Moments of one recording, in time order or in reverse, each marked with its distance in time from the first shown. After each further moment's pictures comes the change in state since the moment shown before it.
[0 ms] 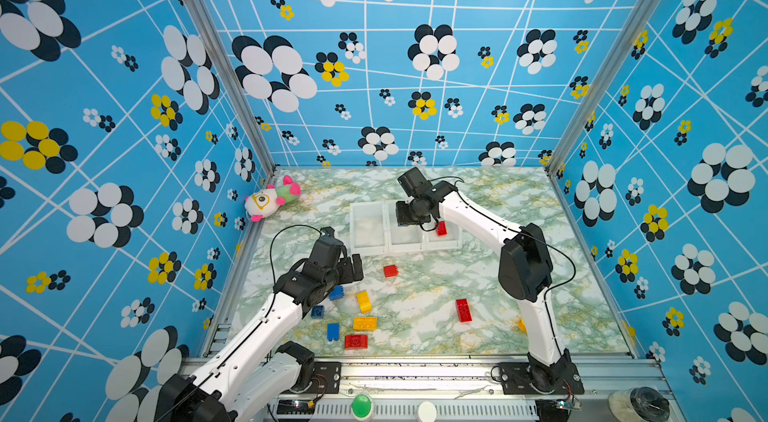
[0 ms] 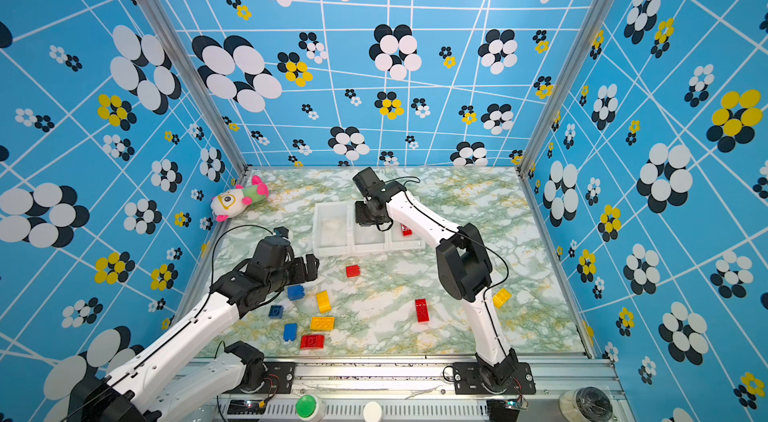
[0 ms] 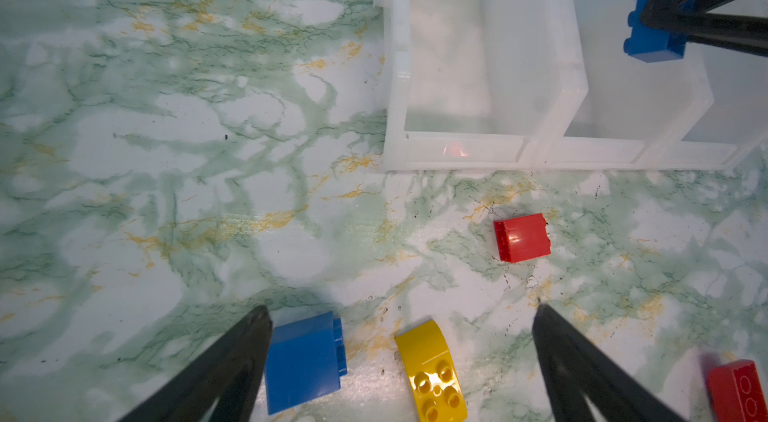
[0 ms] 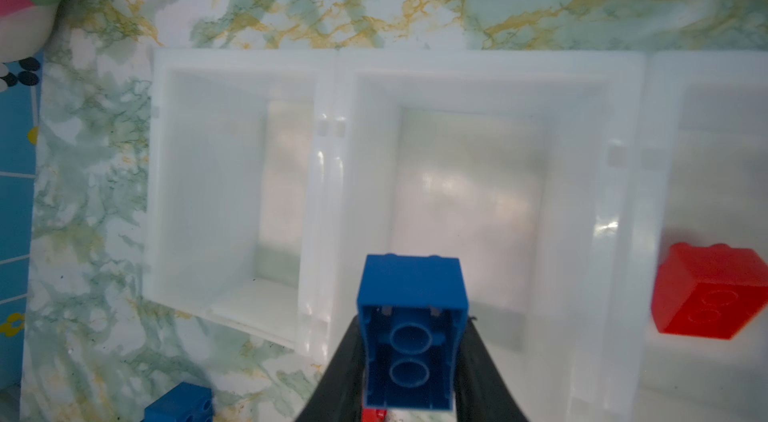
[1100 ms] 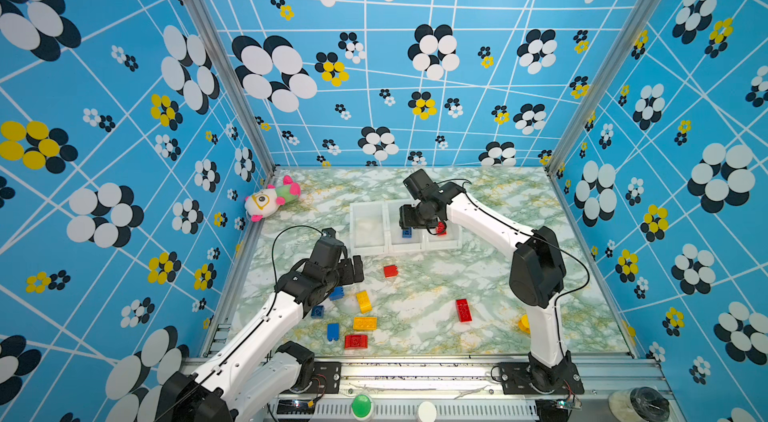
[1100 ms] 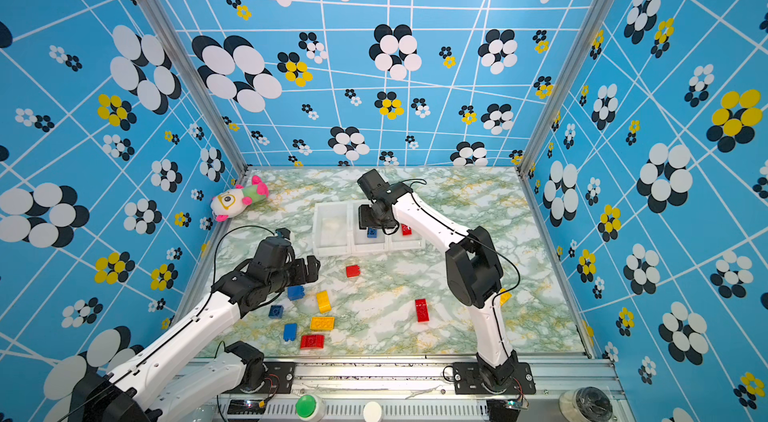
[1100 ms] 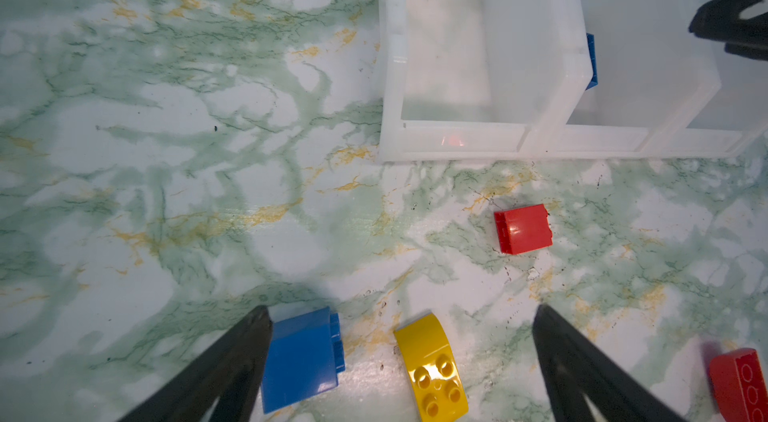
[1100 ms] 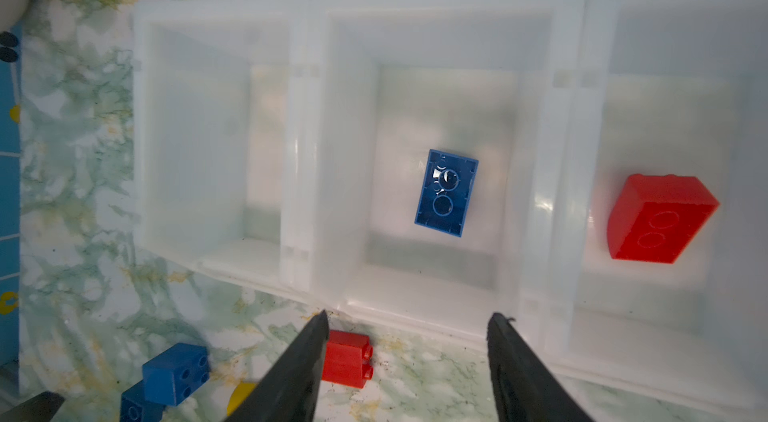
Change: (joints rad) left arm 0.006 0.013 -0.008 0.001 0.018 0.007; right arm 0.000 -0.154 -0.146 -0.029 0.003 0.008
